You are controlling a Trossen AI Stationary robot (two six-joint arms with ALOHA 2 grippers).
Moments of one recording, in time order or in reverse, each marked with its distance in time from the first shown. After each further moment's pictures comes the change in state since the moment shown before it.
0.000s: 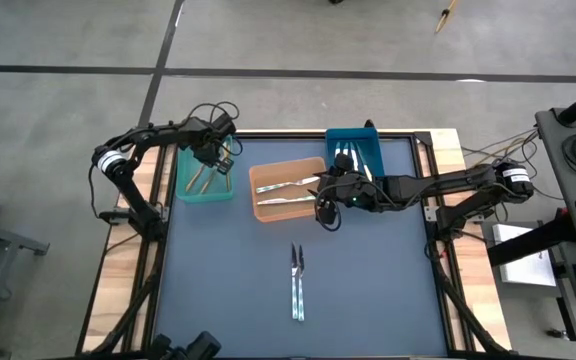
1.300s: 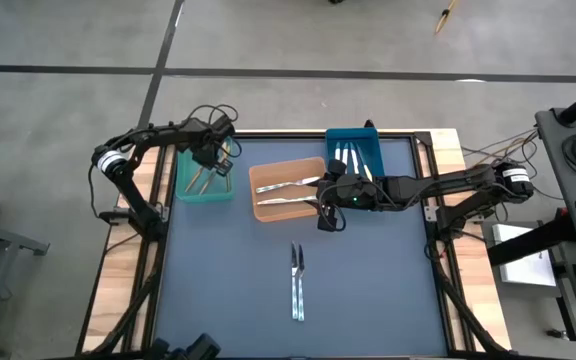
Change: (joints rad) left arm 0.000 0.000 -0.013 -0.027 0.009 -0.039; right arm 0.000 0.000 -0.013 0.043 -0.185 0.000
